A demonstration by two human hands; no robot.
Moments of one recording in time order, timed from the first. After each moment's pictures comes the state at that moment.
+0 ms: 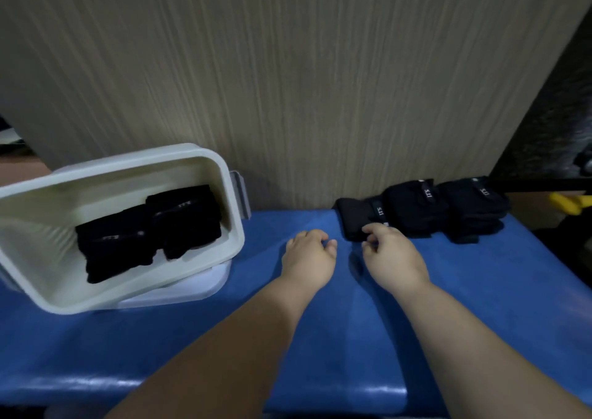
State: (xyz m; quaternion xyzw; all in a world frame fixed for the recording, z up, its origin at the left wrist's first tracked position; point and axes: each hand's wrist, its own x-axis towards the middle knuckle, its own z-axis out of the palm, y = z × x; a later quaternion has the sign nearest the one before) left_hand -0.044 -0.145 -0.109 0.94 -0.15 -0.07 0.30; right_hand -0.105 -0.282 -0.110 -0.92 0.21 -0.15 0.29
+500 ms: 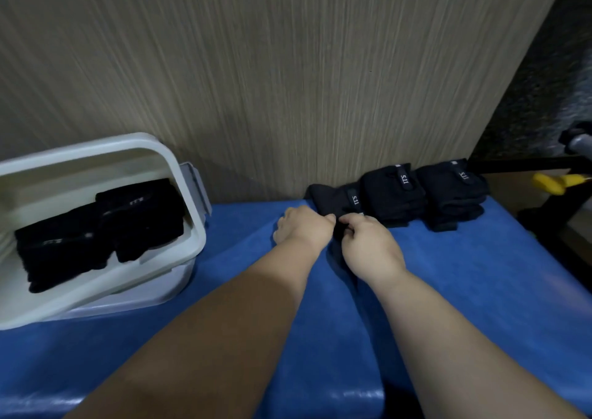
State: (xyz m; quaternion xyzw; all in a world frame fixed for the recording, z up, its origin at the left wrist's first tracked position) left_hand -0.015 -0.215 -0.102 0.96 -0.04 -0.11 0.24; right_hand -0.098 -0.298 -0.114 -0.92 0.21 -0.12 0.32
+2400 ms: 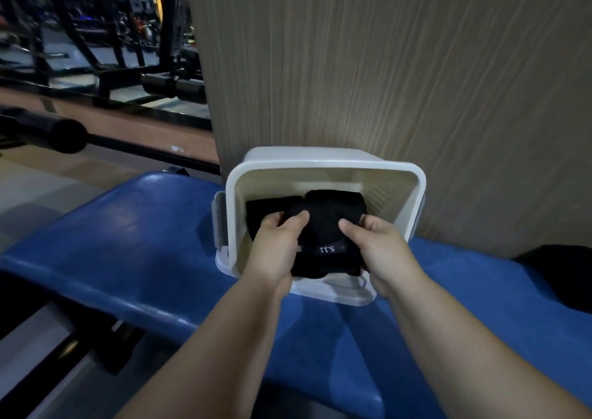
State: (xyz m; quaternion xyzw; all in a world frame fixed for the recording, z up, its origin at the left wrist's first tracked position) left_hand -0.014 0.126 -0.051 0.56 0.10 -0.06 0.82; right_hand -0.023 -0.018 -0.049 -0.67 0.05 -0.02 0.74
